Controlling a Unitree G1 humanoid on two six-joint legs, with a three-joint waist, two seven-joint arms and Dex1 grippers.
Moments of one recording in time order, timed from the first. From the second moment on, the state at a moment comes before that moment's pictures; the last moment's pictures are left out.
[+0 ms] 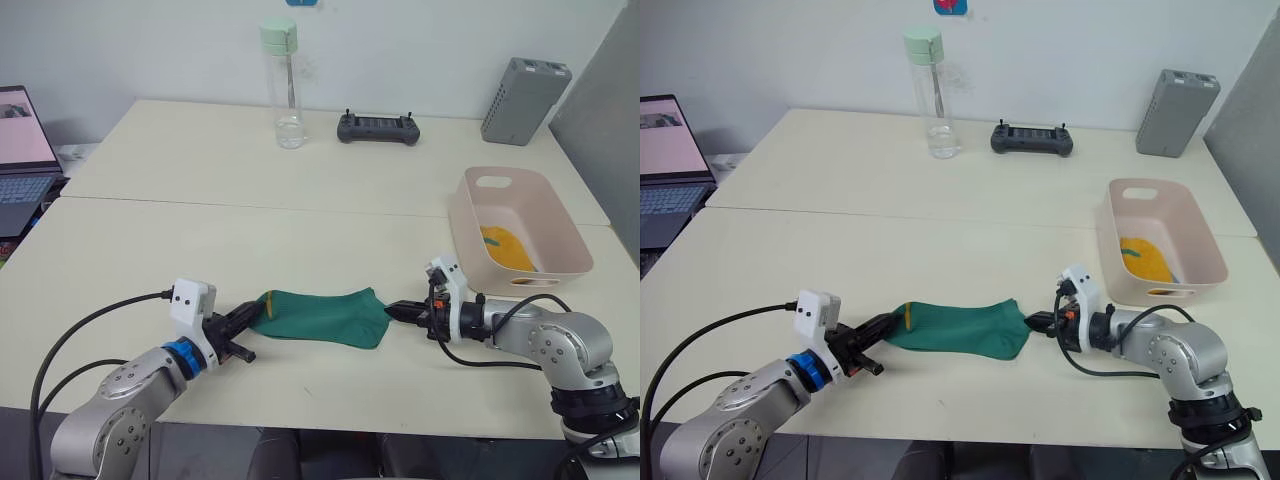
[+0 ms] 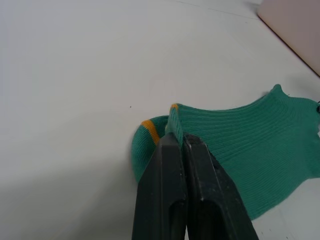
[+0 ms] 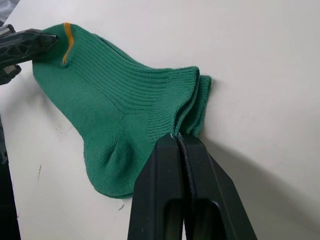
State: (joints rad) left arm 0.15 0.51 0.24 -0.50 -0.70 0.73 -0.48; right arm -0.31 -0.53 0.02 -0.32 0.77 1.17 0.53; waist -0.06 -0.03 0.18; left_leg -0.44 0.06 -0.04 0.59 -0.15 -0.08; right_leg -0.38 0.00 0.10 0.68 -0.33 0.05
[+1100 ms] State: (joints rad) left arm -0.10 0.81 0.14 -0.28 -0.55 0.45 -0.96; right arm -0.42 -0.44 0.28 -0.33 0.51 0.72 0.70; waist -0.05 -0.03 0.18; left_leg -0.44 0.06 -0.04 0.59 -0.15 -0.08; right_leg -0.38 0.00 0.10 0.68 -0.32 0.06
